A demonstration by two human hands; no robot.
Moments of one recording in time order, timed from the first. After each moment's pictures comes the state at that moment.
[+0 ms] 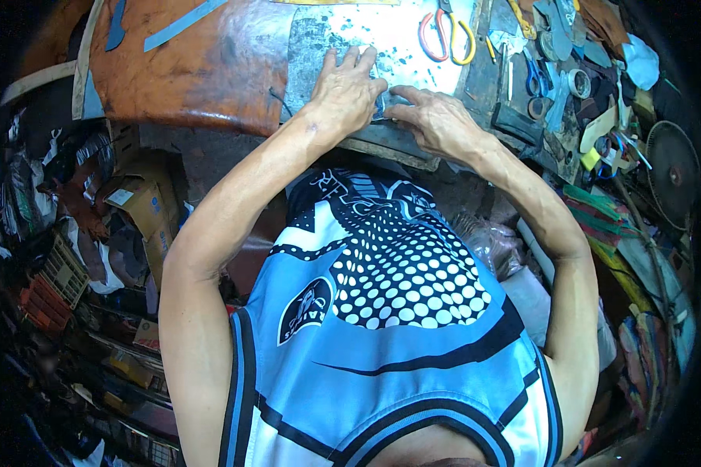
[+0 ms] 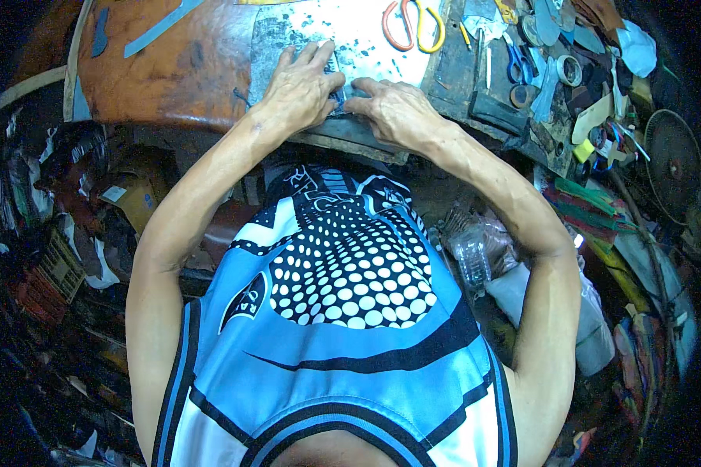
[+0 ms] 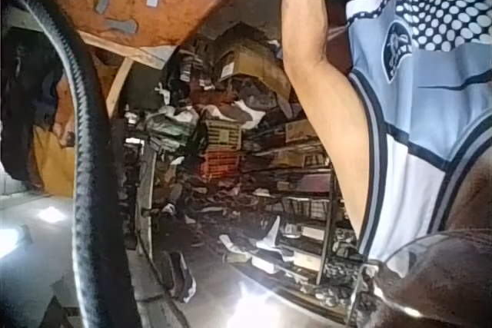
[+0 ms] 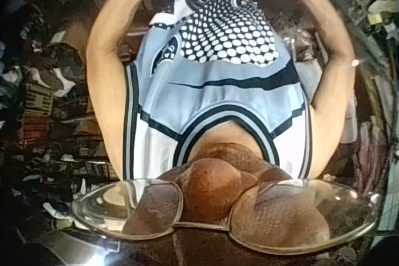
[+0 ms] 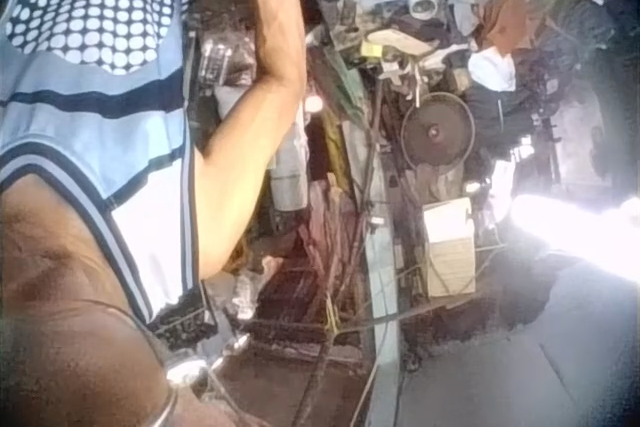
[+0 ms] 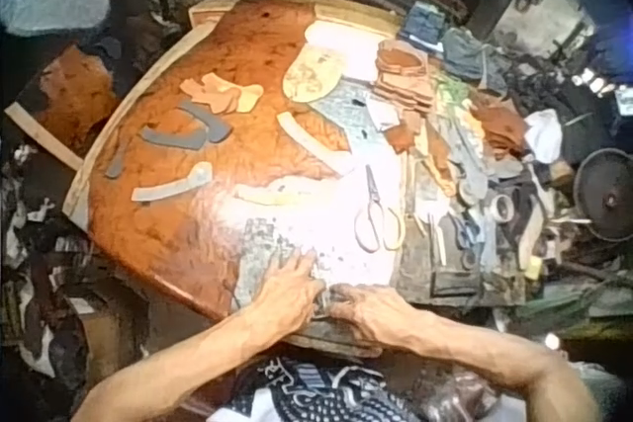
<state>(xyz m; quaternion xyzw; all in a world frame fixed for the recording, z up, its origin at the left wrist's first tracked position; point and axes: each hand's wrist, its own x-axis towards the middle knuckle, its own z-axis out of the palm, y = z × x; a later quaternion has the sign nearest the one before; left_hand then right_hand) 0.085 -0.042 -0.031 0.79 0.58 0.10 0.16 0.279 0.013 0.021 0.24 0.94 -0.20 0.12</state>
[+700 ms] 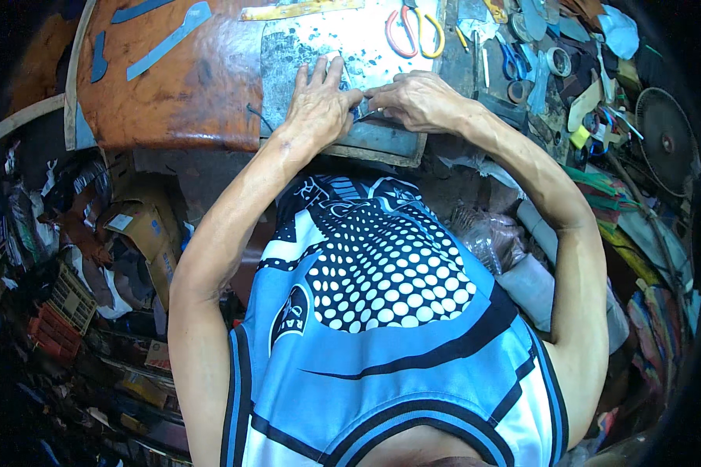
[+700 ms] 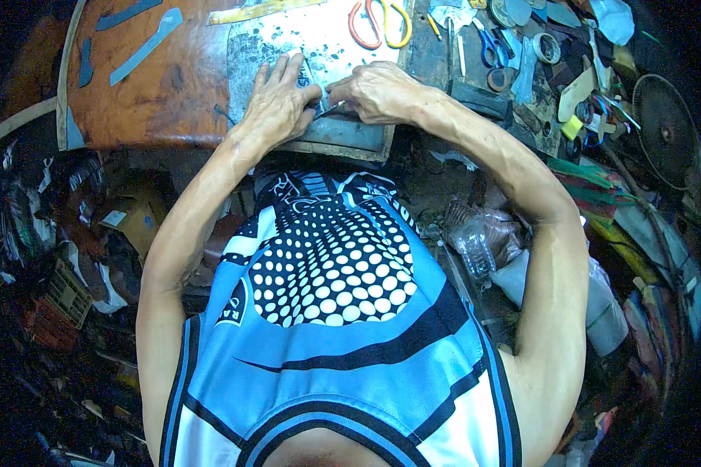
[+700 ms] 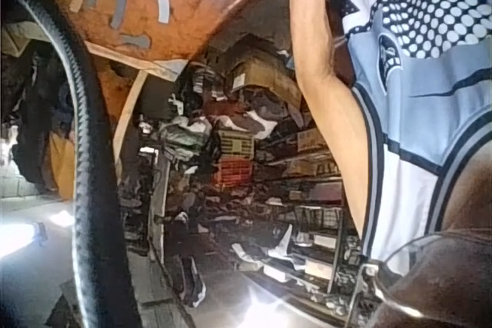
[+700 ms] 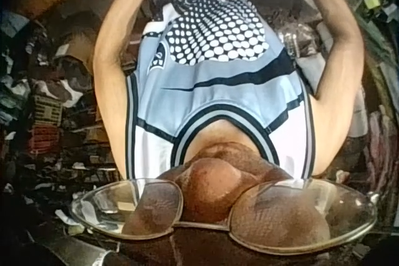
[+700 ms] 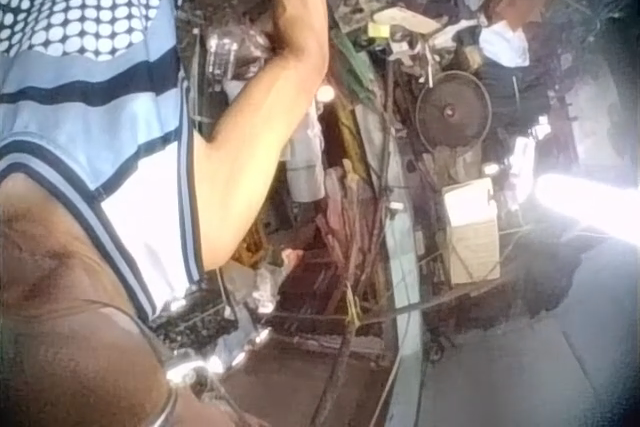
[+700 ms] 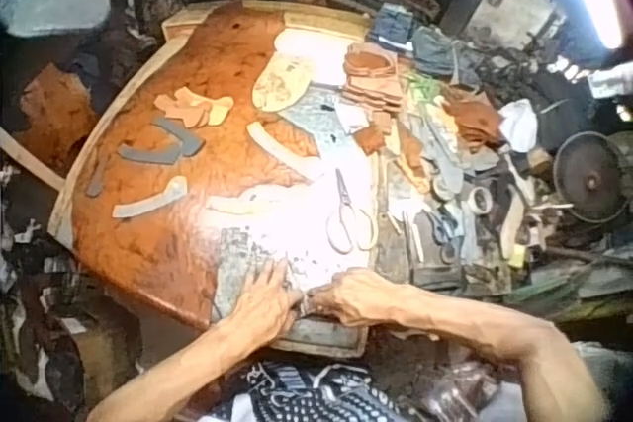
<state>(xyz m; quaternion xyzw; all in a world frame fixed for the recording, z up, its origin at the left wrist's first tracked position) 0.091 -0.042 -0.042 0.78 0.58 0.11 0.21 0.280 0.053 0.025 0.21 0.93 -0.22 0.23</state>
